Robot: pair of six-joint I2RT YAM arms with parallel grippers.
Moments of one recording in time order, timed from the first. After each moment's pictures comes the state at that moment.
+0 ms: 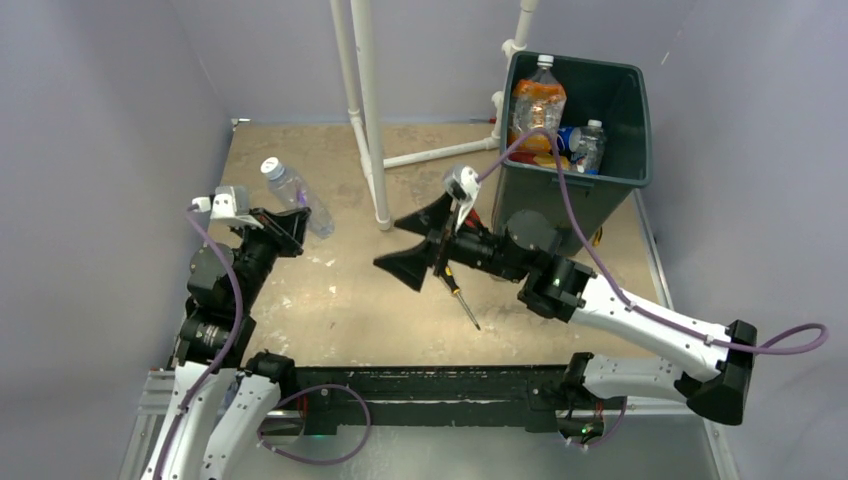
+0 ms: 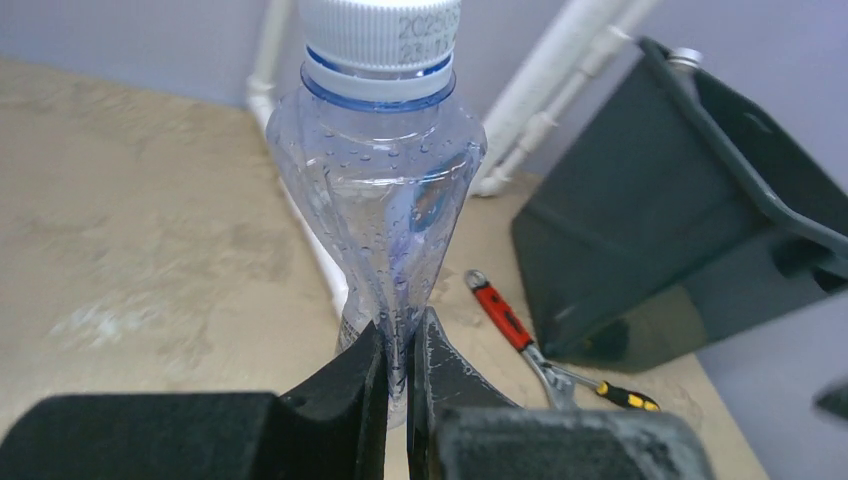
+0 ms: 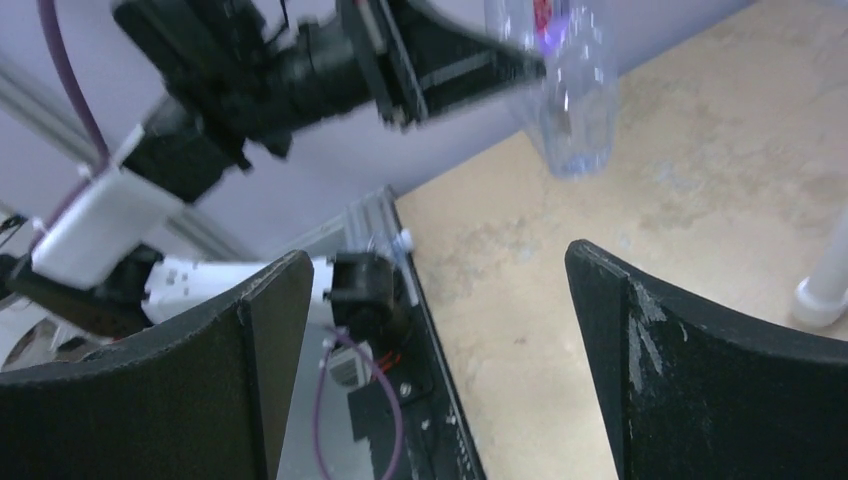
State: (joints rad) left arm -0.21 0.50 0.78 -0.30 -0.02 -0.48; right arm 1.03 1.07 0.96 0.25 -0.22 0.41
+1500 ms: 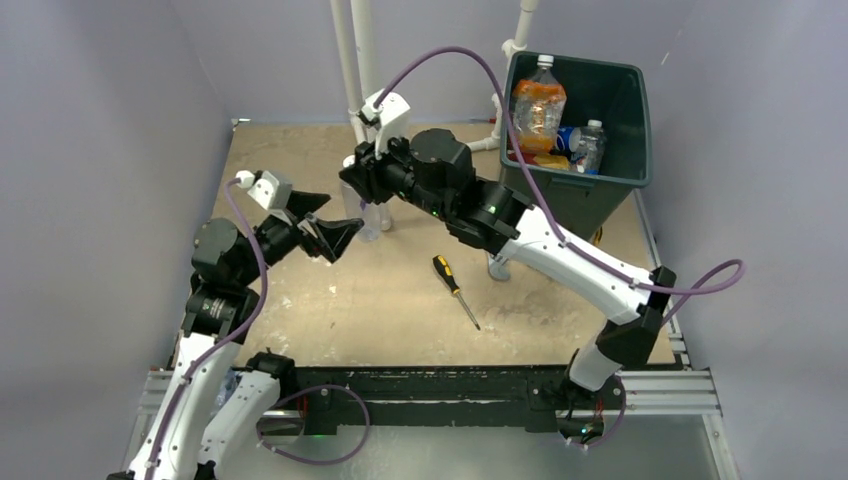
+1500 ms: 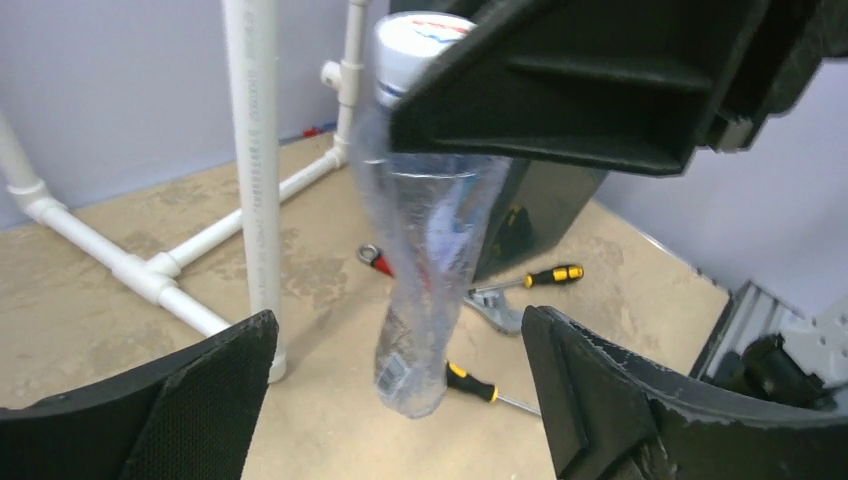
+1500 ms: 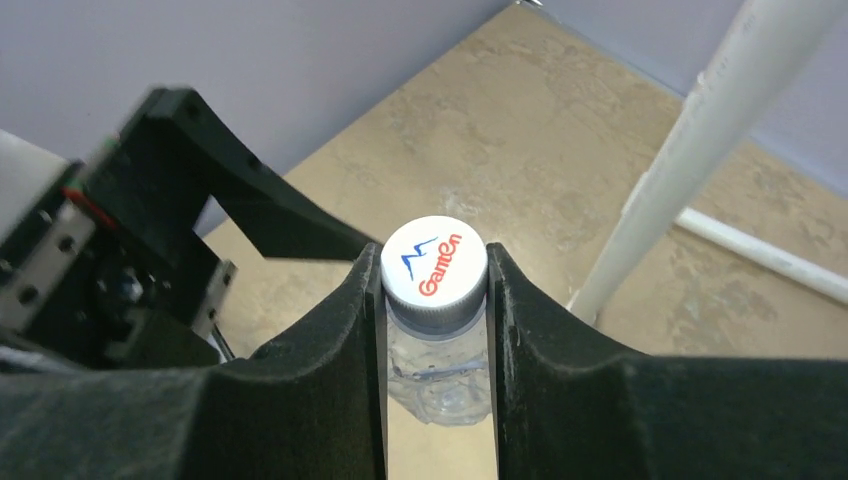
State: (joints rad) left arm -0.21 0.67 0.83 -0.10 0.58 -0.24; right arm 1.04 1.65 1.85 -0.30 0.16 0.12
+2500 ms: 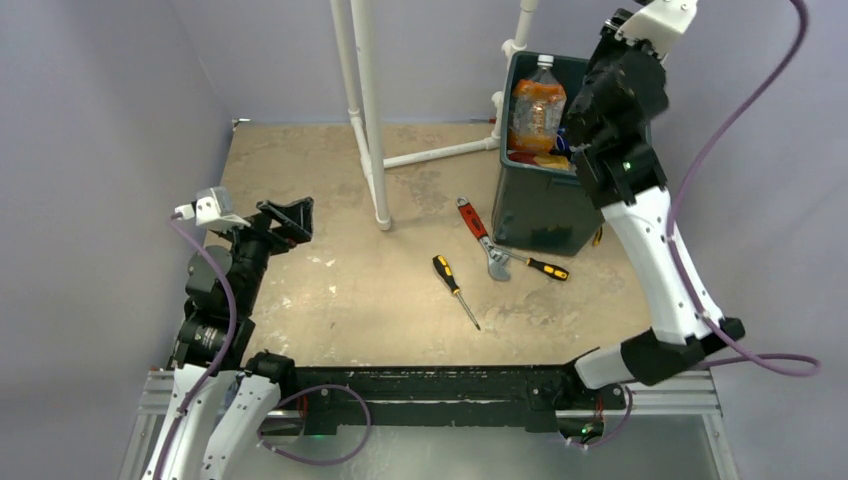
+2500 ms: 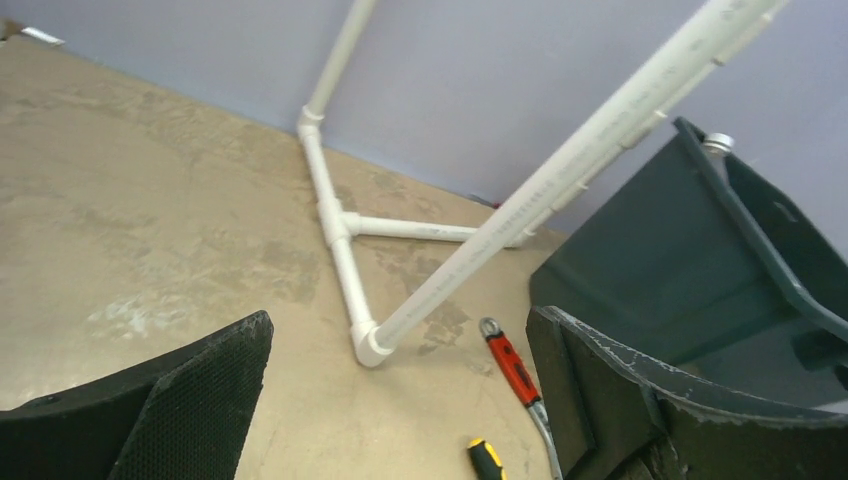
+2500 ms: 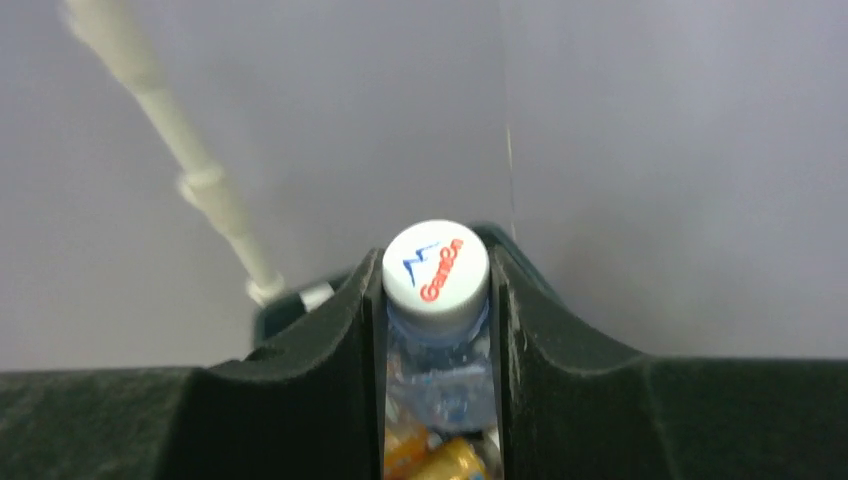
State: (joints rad) left arm -0.21 0.49 0.76 -0.22 -0.10 -0.54; right arm 0.50 1.39 1.91 0.01 1.02 -0.27
